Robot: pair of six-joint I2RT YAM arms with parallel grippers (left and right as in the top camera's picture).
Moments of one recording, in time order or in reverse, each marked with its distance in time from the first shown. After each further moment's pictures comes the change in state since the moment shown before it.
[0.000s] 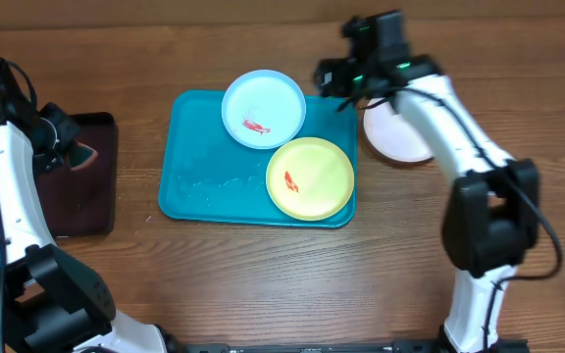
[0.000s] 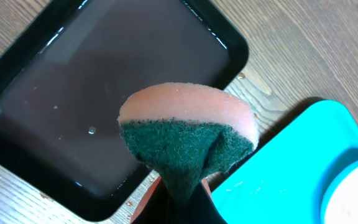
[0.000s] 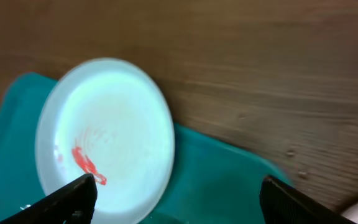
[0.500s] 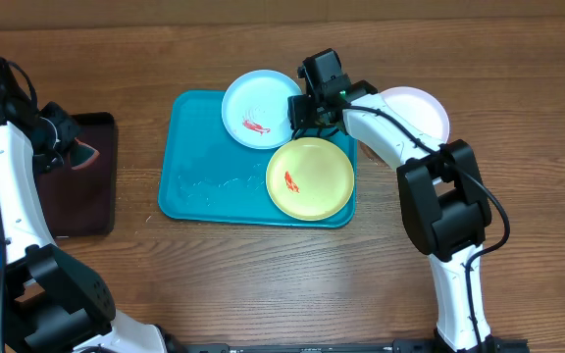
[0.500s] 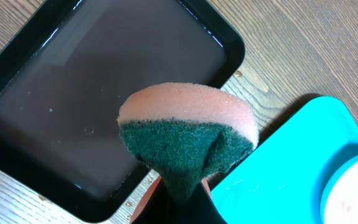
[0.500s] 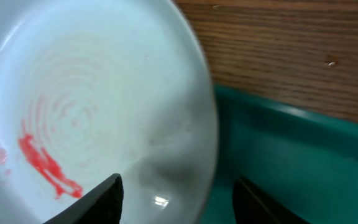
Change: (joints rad) left arm 0.000 0.000 0.000 0.002 0.013 0.018; right arm 0.127 0.169 0.000 0.045 0.095 0.106
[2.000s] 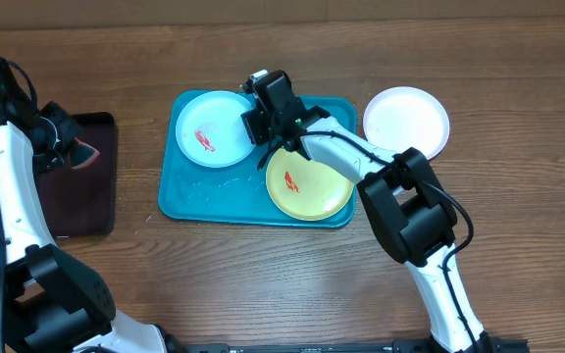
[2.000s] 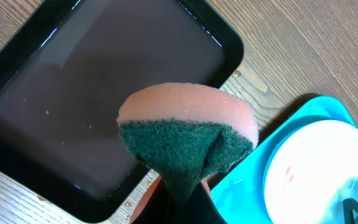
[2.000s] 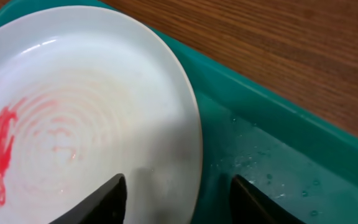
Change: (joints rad) left arm 0.000 0.000 0.000 0.001 0.003 0.000; right arm 0.166 0.080 0.003 0.260 0.071 -0.154
